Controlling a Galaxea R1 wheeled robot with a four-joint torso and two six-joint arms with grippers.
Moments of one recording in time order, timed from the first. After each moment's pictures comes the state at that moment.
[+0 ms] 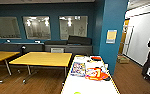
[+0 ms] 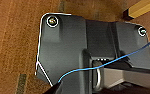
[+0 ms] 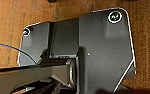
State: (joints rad) left arm 1.55 3.04 -2.81 0.55 -0.06 -0.67; right arm -1.54 2.93 -2.57 0.08 0.02 -0.07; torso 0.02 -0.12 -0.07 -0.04
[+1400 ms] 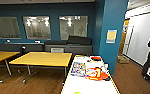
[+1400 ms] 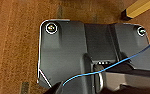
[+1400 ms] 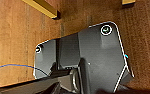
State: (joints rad) left arm 1.53 3.03 -2.78 0.21 -0.07 -0.27; right arm -1.51 2.51 -2.01 0.09 0.09 0.06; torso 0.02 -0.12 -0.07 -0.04
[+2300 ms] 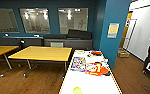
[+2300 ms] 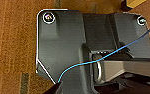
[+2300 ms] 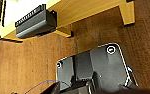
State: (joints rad) left arm 1.51 3.04 -2.79 0.21 -0.07 -0.24; right arm -1.38 1.92 -1.32 0.12 0.16 0.11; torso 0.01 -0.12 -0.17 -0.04
